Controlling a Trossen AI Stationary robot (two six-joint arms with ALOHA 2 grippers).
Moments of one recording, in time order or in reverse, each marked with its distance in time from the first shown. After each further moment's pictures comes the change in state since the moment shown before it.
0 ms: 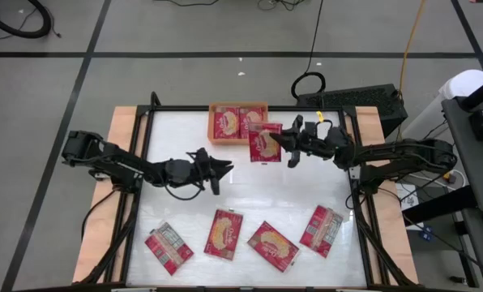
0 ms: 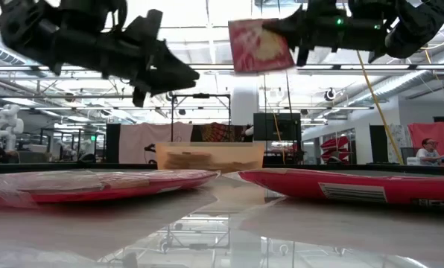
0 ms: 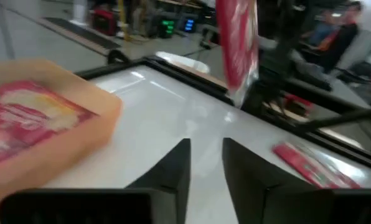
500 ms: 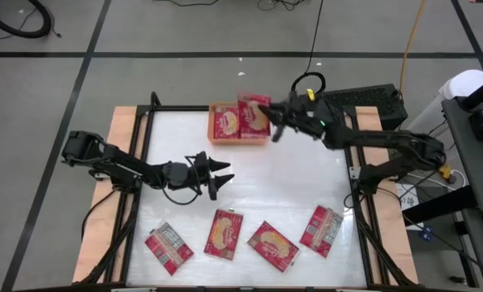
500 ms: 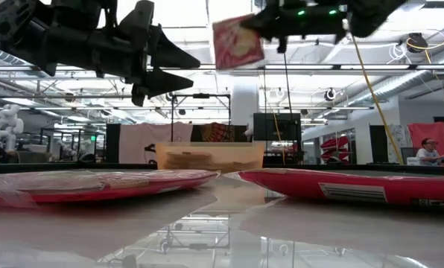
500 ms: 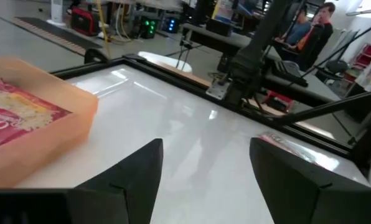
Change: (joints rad) left arm -0.042 0.001 -0.019 0.047 0.027 0.006; right arm -0.149 0.133 0.359 -0.285 0.012 -0.105
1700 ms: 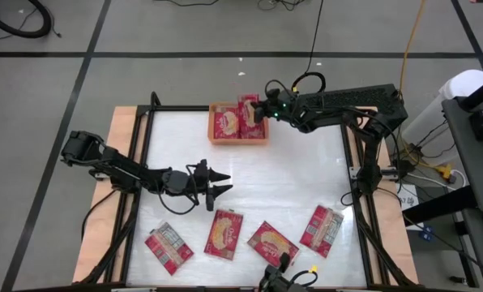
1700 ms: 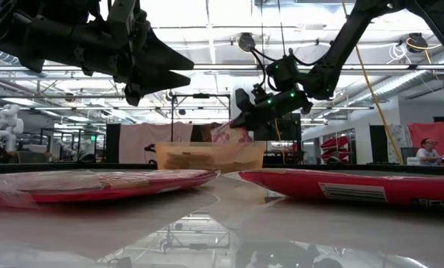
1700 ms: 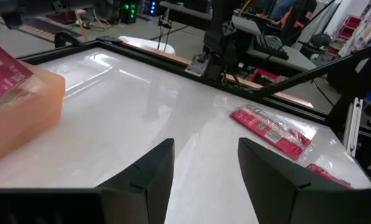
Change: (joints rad) left arm -0.092 0.000 0.000 -0.057 -0.001 0.021; right arm -0.257 0.574 0.158 -0.041 -0.062 0.291
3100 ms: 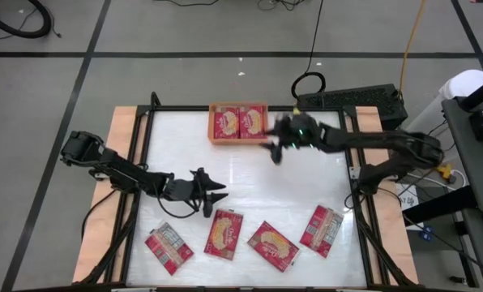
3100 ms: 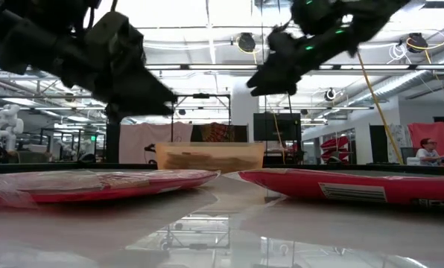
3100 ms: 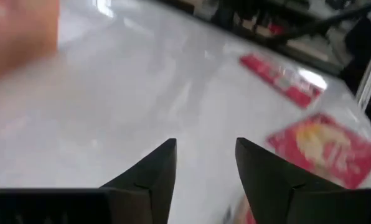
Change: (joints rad) left arm -0.066 0.000 0.000 -0.235 -0.011 -0.160; right arm 0.320 -0.557 -0.201 -0.531 0.003 -0.318
